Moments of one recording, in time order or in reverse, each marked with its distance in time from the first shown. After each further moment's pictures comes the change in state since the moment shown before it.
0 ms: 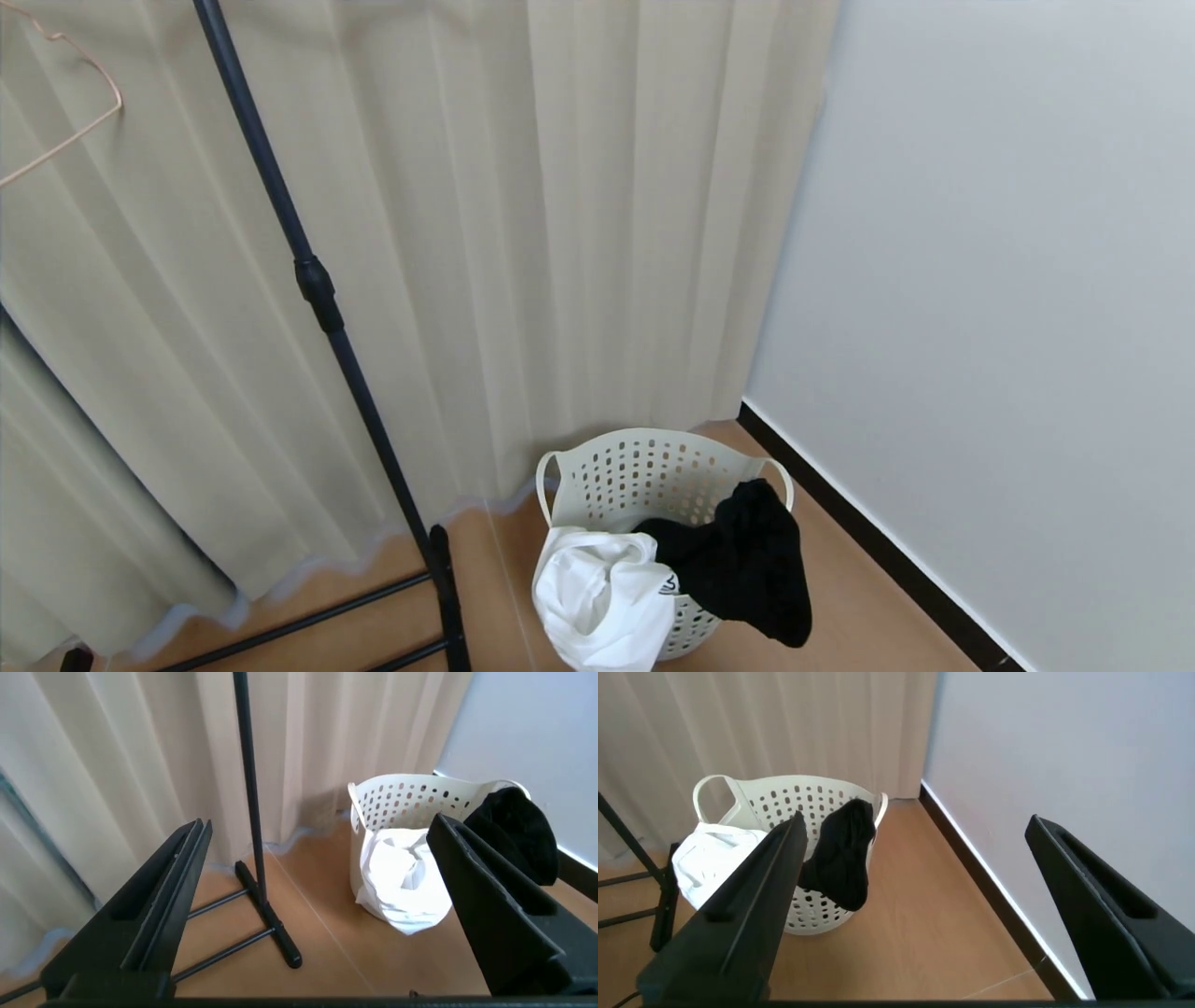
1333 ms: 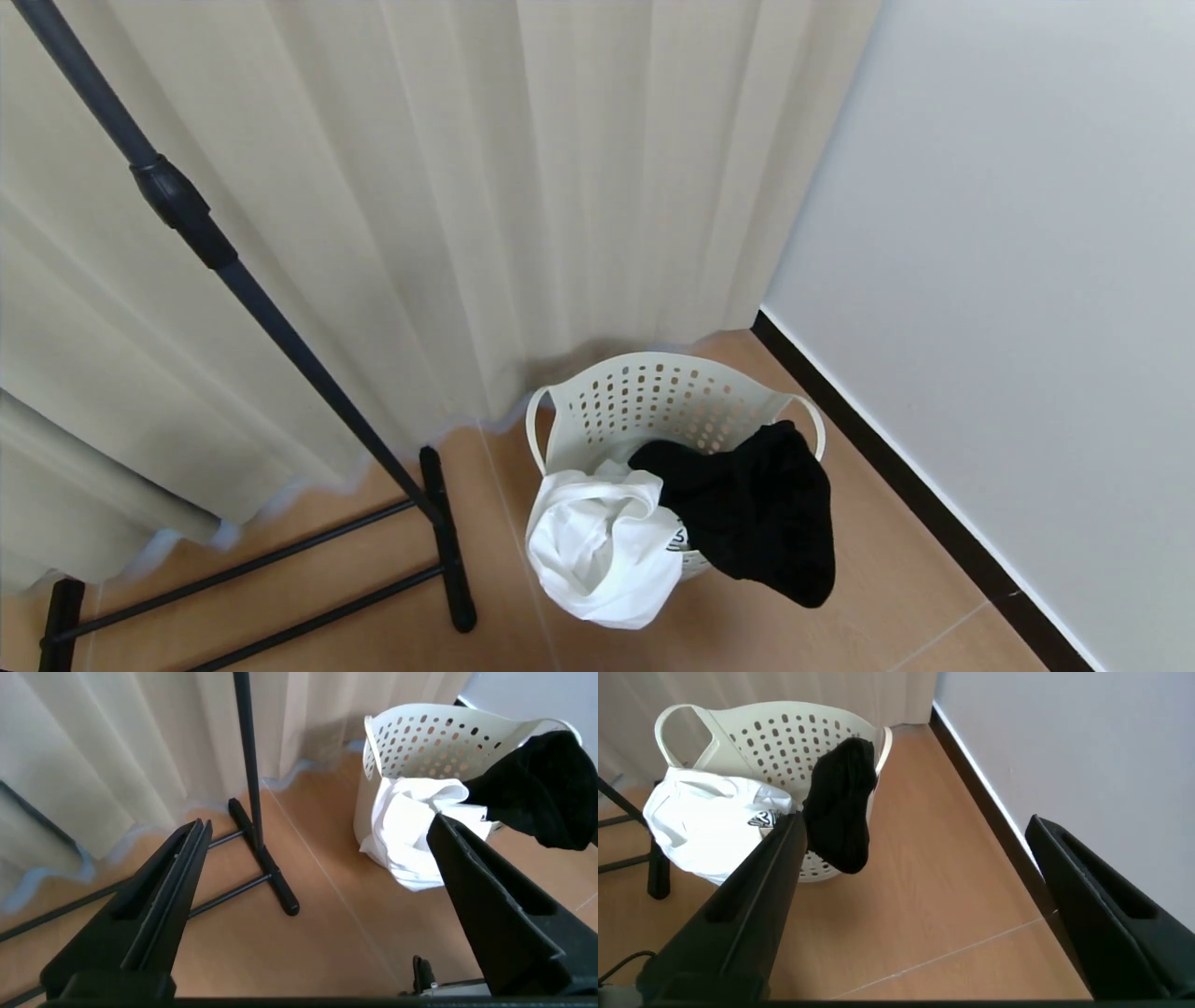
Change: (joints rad) left arm 0.000 0.000 0.000 0.000 0.001 -0.002; right arm 0.000 0.000 0.001 0.000 0.000 0.000
